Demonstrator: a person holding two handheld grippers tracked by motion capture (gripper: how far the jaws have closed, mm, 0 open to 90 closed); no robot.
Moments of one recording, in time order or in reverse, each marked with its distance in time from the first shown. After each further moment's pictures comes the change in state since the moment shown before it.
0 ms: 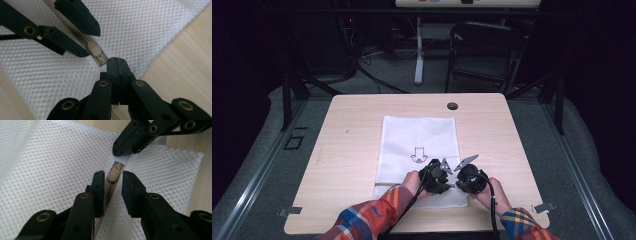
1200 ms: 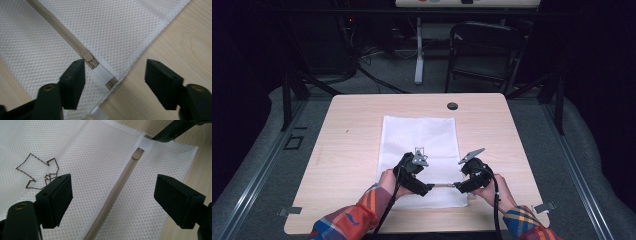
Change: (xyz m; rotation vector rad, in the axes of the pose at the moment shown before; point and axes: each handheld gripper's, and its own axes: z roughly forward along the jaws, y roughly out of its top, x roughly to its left) left arm 0.012 -0.032 -0.069 -0.081 0.097 -0.123; right arm -0.009 0.010 -0.025 0.009 -0.030 0.019
